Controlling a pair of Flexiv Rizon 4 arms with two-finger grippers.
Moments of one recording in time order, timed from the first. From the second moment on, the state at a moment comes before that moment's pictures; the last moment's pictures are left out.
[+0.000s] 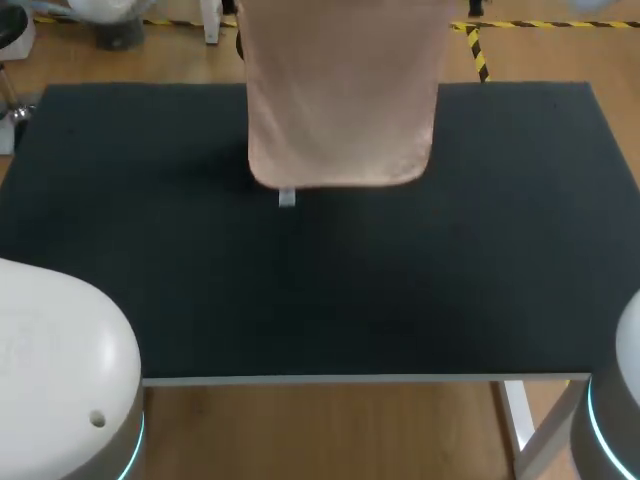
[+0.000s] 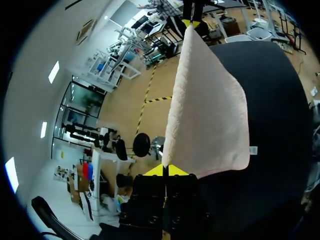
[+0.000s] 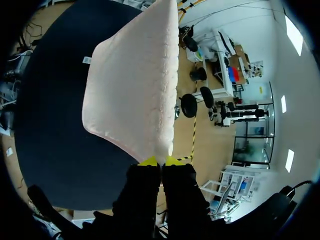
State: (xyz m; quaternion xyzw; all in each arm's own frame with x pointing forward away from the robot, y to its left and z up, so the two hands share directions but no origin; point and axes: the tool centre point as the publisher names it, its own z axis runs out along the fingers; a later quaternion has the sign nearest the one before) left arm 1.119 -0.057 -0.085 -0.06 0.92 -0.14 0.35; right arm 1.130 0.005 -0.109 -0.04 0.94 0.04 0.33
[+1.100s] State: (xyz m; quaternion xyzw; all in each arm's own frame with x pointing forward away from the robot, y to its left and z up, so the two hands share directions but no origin) left arm 0.926 -0.045 -0.128 -0.08 0.97 -0.11 0.19; right arm 0.973 0.016 -0.168 -0.11 0.98 0.01 0.17
